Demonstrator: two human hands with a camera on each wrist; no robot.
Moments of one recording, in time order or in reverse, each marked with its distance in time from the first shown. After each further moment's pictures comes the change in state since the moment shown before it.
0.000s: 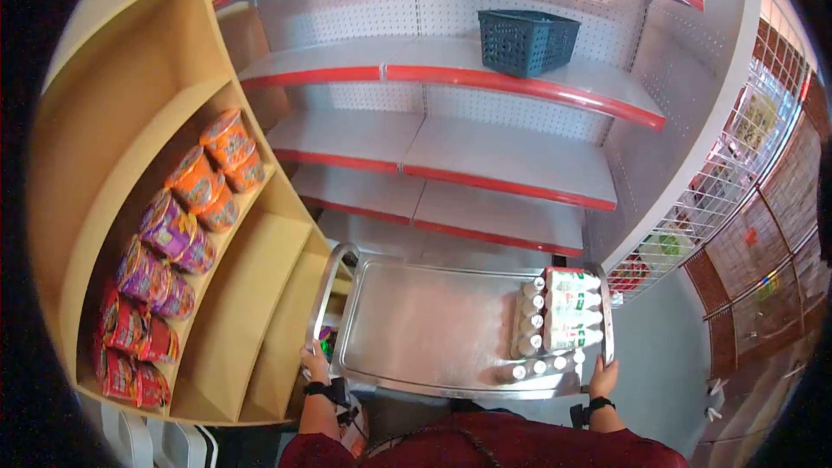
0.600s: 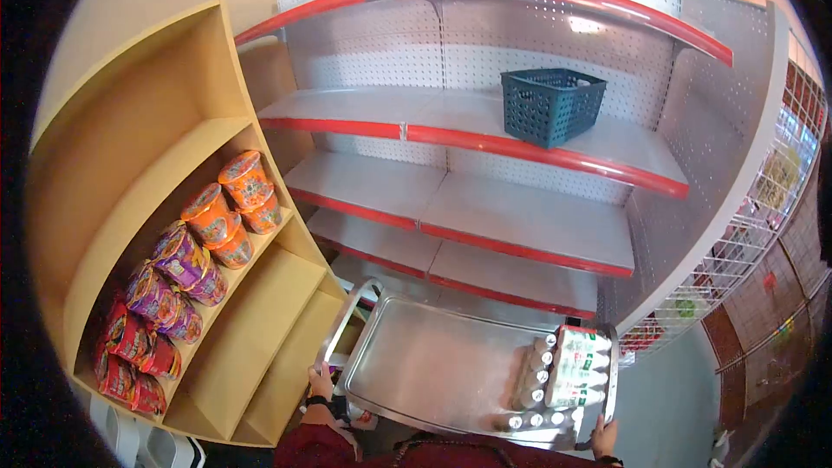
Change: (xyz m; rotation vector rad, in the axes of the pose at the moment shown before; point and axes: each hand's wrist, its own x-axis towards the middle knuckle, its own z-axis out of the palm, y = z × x) left_hand -0.003 0.097 0.002 0.044 -0.017 0.073; right_hand 0.033 0.042 0.009 -0.028 -0.342 0.099
